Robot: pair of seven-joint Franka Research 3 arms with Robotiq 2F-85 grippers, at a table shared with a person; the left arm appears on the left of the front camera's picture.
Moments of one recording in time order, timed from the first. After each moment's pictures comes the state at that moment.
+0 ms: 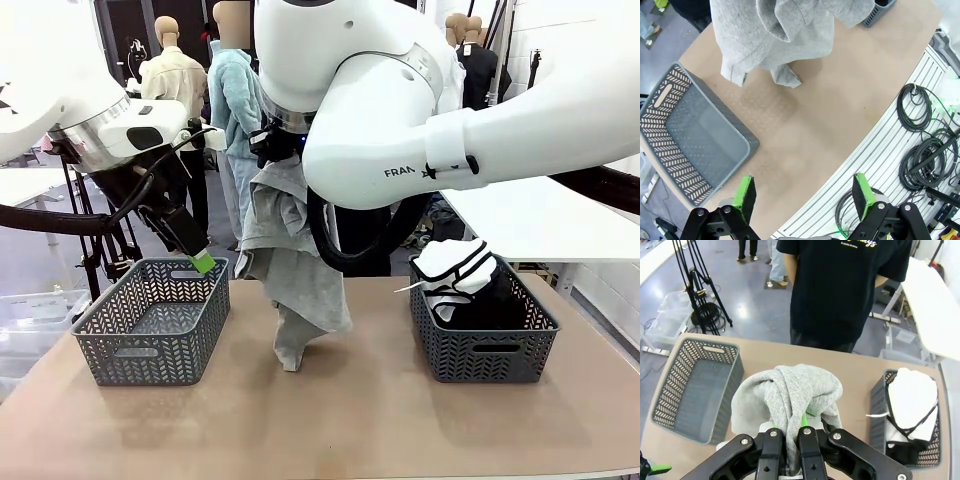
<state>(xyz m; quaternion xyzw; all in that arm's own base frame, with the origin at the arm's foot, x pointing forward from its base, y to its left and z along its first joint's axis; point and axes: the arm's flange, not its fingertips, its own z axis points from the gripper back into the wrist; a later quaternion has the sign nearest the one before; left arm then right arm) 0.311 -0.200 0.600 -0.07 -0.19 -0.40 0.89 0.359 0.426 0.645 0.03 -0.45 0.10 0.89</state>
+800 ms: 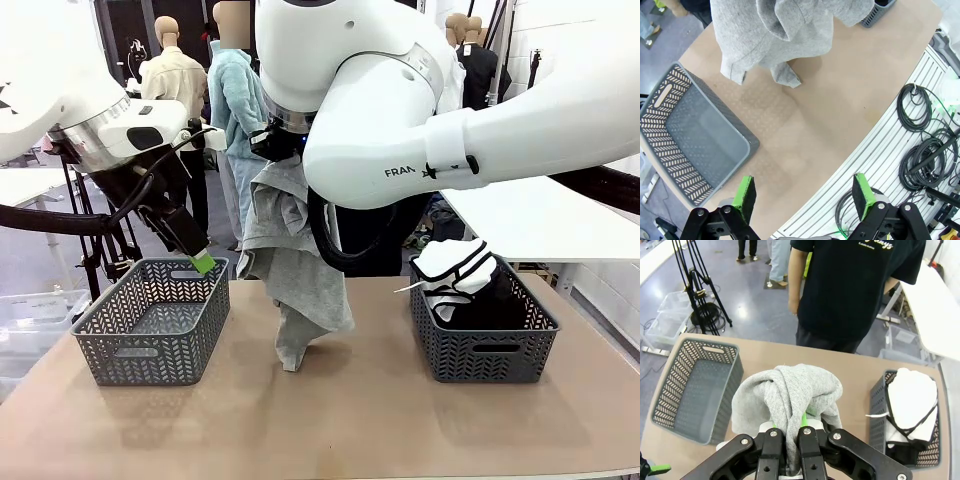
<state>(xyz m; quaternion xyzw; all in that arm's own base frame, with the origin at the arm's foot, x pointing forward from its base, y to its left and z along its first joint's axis) 0.311 -0.200 0.600 -0.07 -0.19 -0.40 0.89 0.359 0.425 0.645 0.03 -0.45 0.10 0.89</state>
